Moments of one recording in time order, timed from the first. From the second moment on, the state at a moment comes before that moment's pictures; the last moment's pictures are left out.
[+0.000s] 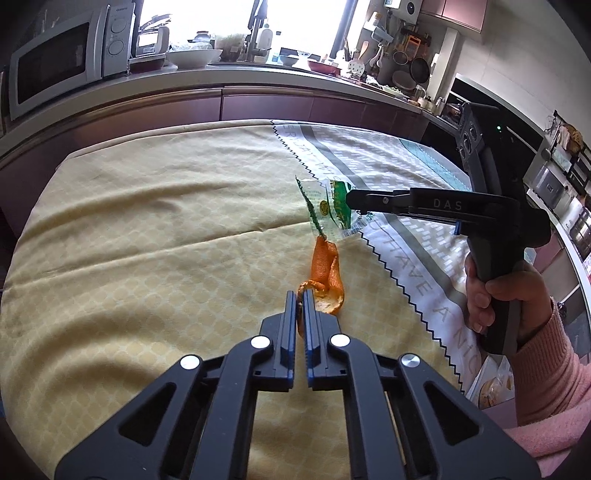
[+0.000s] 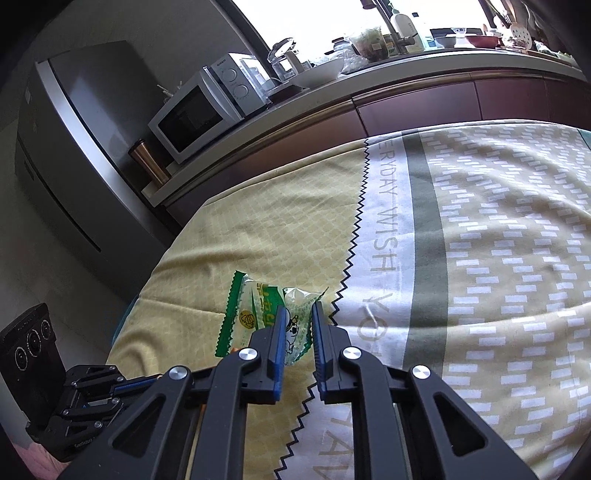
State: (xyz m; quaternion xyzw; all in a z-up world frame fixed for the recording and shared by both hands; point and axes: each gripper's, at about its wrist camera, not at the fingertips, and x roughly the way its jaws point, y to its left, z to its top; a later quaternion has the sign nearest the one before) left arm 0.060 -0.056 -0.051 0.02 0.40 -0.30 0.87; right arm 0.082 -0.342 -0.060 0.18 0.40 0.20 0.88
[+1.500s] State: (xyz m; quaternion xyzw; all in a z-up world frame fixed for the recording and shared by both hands) left arm 0.051 0.033 -0.017 -0.02 0.36 -0.21 0.91; right arm 0.078 -0.278 -0.026 0.18 0.36 0.28 0.87
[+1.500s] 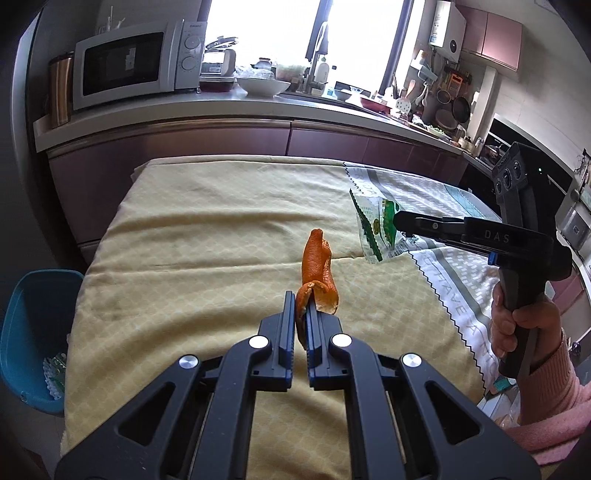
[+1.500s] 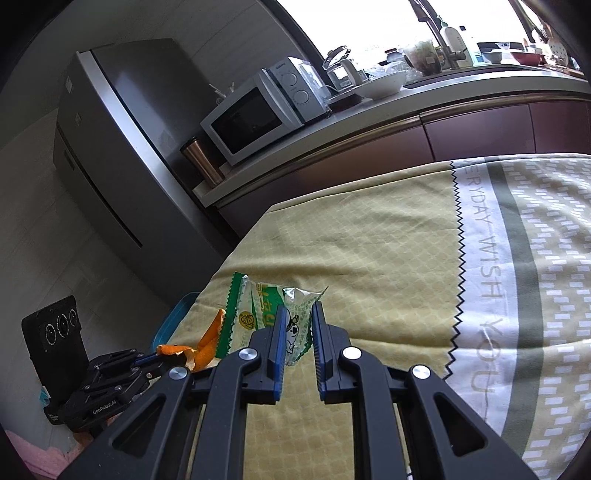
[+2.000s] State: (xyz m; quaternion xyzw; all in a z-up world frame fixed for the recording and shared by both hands) left arm 0.041 0.079 -0.008 -0.04 0.35 -0.16 0.92; right arm 0.080 -0.222 -0.024 0.16 0.37 0.33 0.85
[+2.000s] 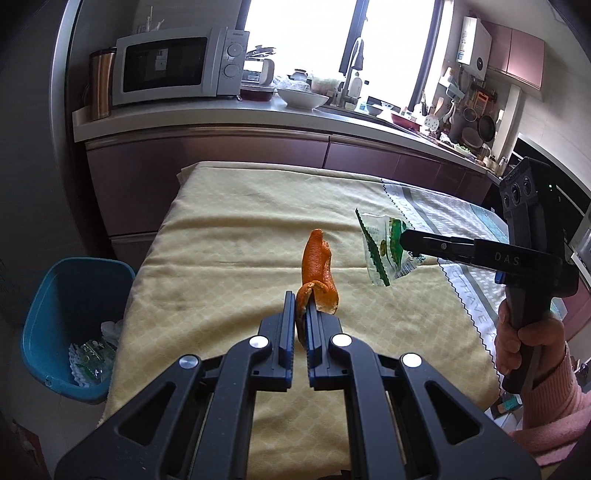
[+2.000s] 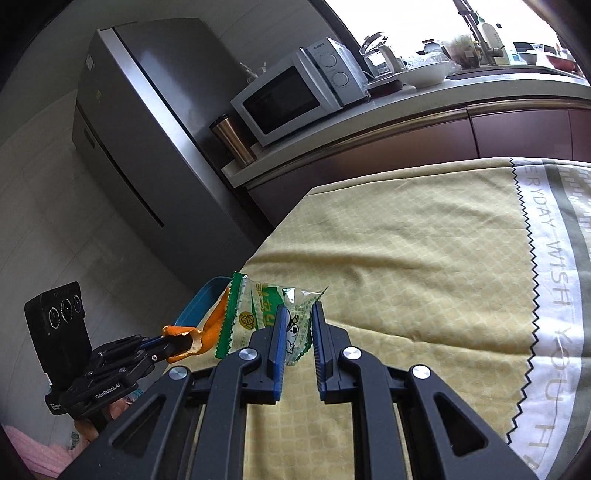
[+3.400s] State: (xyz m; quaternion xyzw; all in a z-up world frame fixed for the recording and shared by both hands) left arm 0.020 0.148 0.002 -0.07 0.33 -0.09 0.94; right arm 0.088 -0.146 -0.021 0.13 0.37 0.40 0.83
